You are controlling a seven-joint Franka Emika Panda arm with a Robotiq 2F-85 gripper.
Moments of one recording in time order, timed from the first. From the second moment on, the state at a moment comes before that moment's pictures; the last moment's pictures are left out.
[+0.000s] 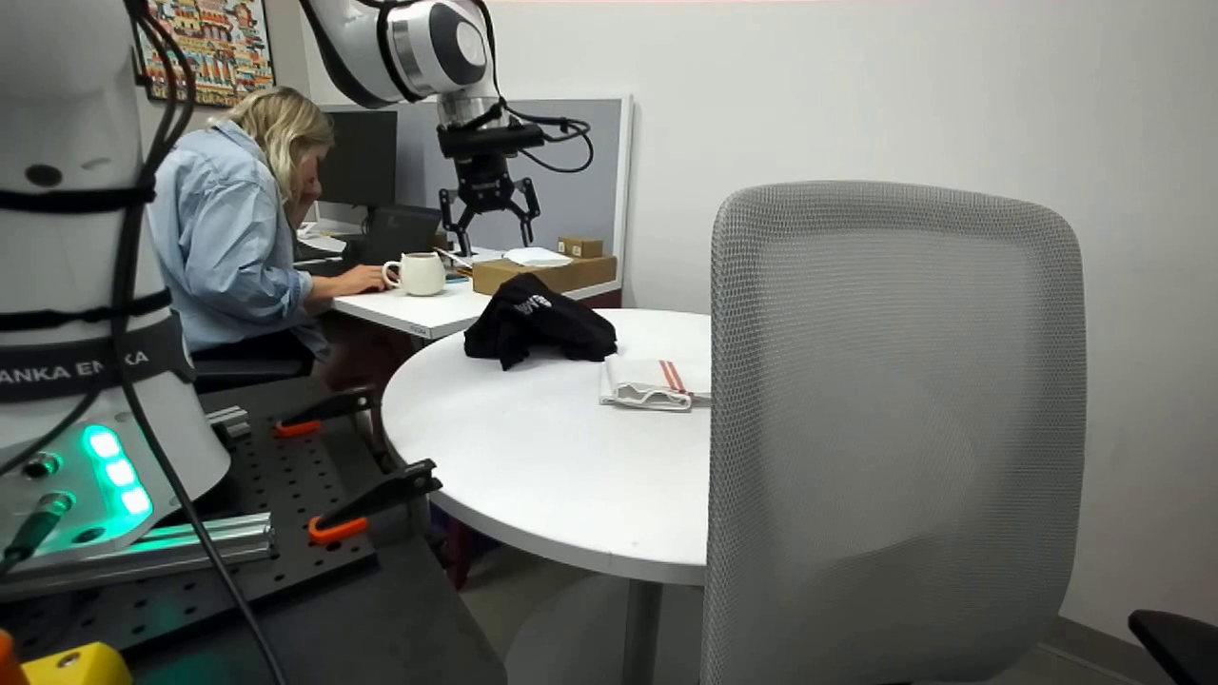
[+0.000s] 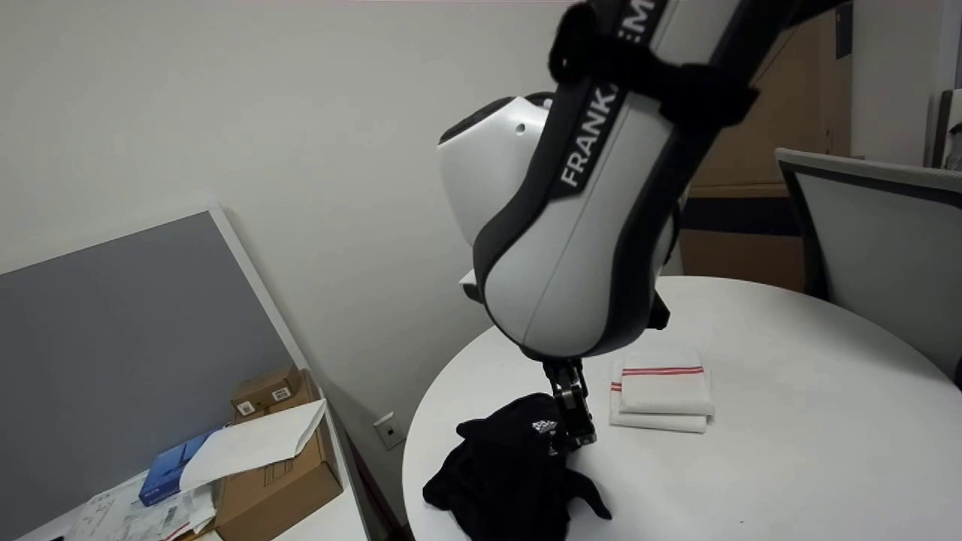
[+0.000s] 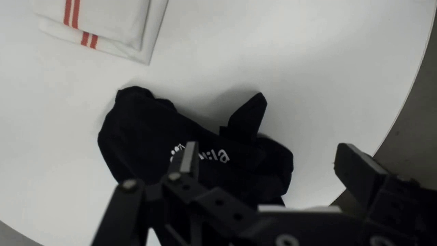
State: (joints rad) arm 0.24 0.01 0.24 -2.47 -0.32 2.57 -0.55
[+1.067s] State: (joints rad) arm 0.29 0.29 0.30 -2.21 -0.38 2.52 -0.84
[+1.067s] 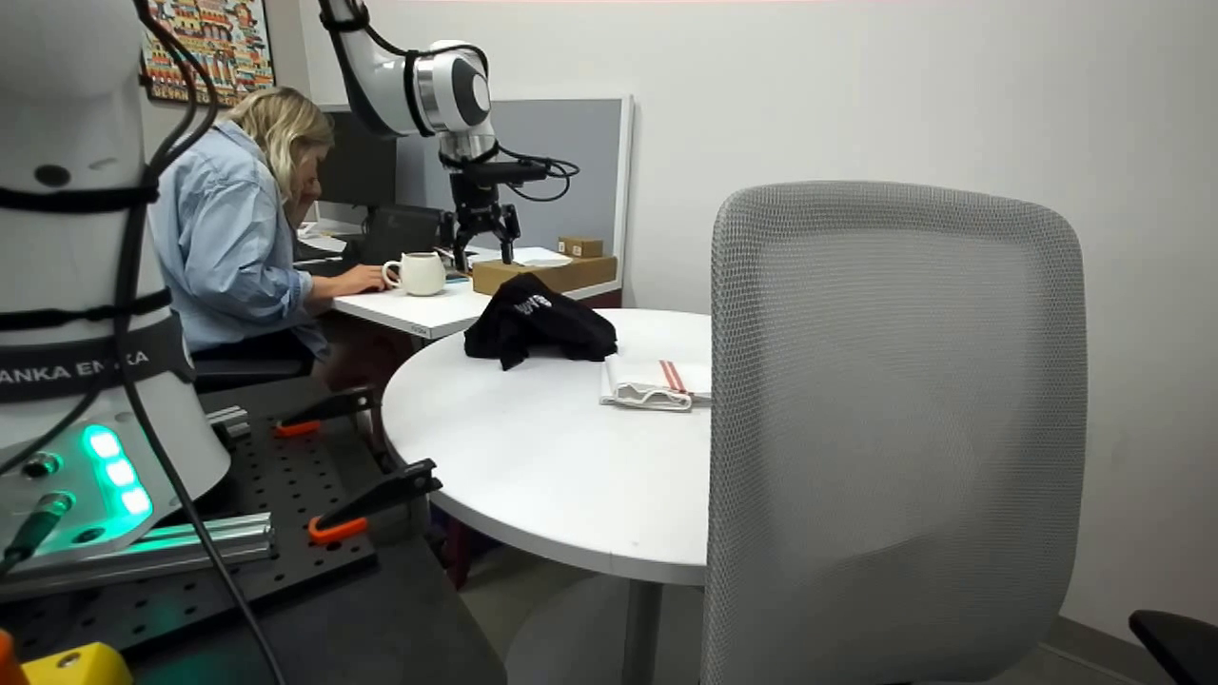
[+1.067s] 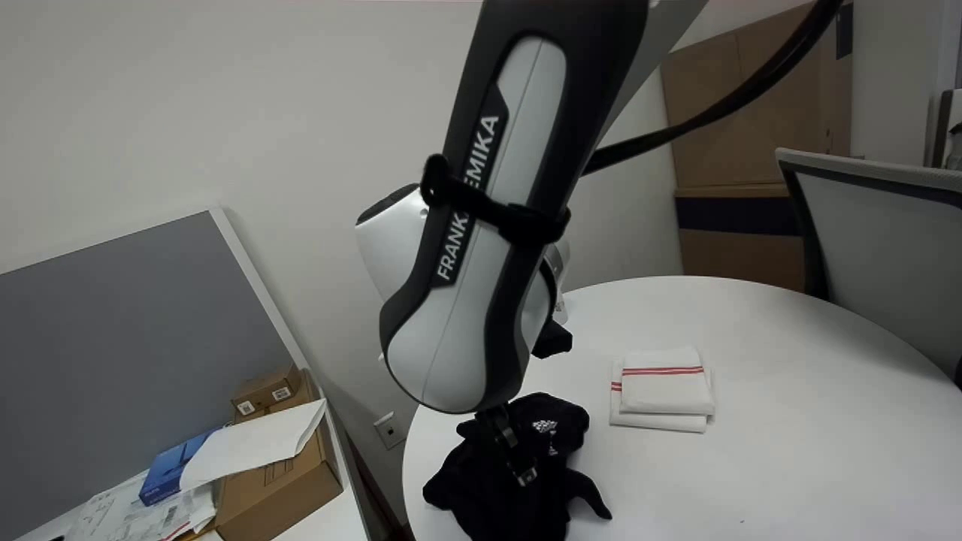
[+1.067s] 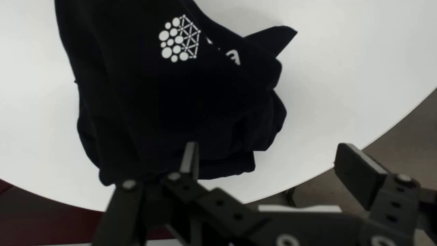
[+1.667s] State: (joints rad) arm 0.34 0.40 0.18 -2.15 -0.68 2.70 -0.46
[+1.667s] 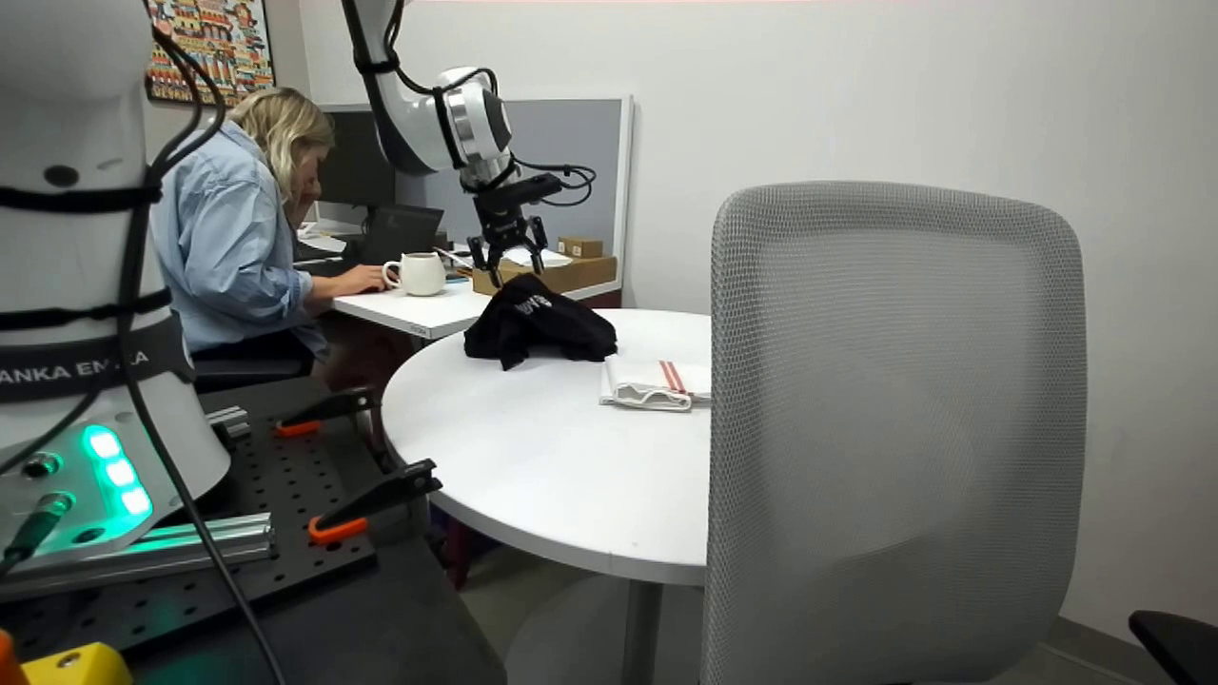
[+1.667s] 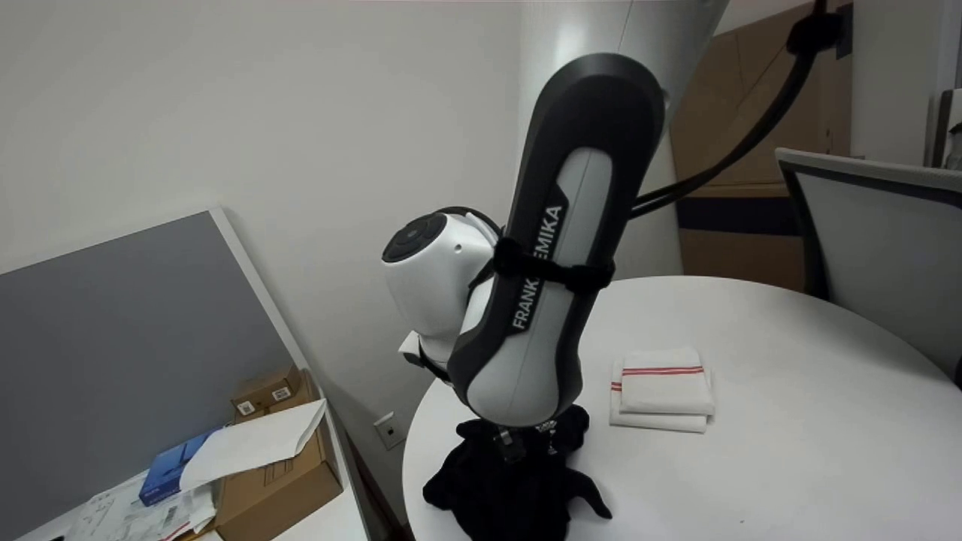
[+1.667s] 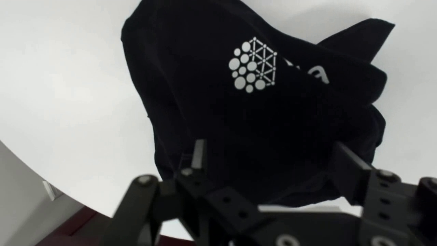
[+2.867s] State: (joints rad) arm 0.17 0.31 0.22 -2.12 -0.42 2.65 -0.41
